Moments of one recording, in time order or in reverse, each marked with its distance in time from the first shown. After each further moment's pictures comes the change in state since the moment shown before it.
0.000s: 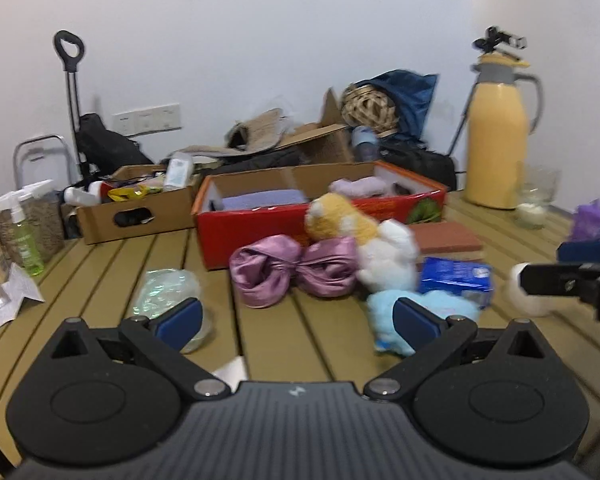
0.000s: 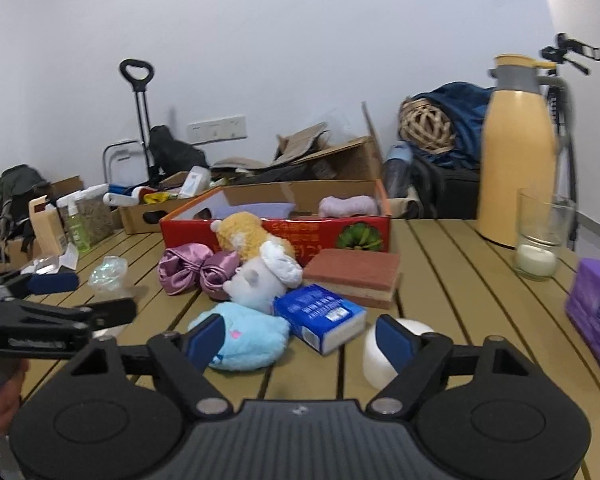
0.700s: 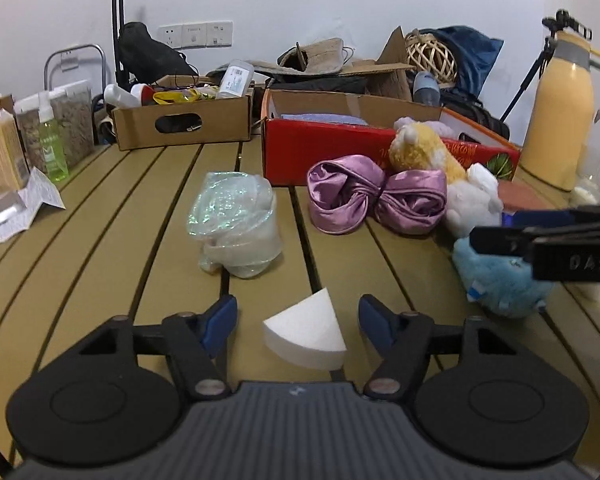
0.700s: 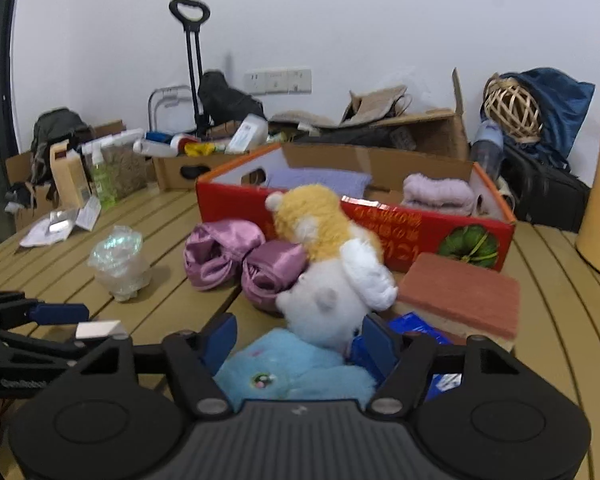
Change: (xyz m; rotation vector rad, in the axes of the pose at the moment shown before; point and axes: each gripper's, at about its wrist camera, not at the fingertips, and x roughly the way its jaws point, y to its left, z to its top) left arm 0.033 0.052 -0.022 -0.161 0.197 0.036; right arm 0.113 0.044 0.022 -0.126 0.134 0.126
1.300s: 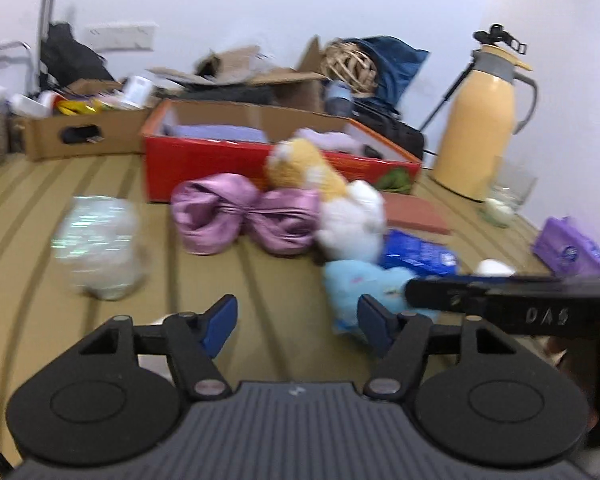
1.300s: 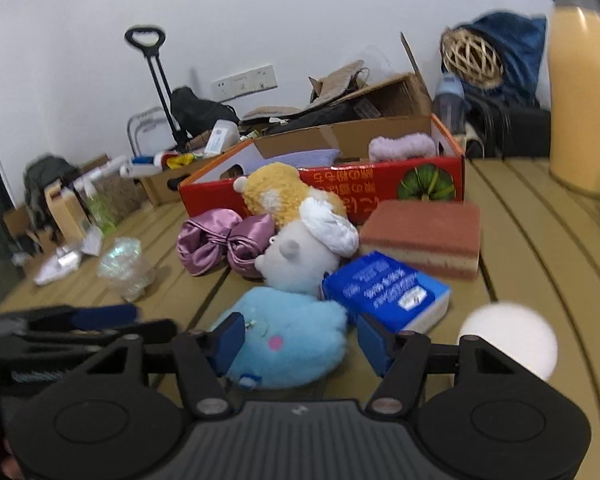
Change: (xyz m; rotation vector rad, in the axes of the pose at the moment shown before) left arm 0.001 -0.053 0.017 0.009 0.000 -0.270; right arm -0.039 -0.039 -0.030 0.242 0.011 0.065
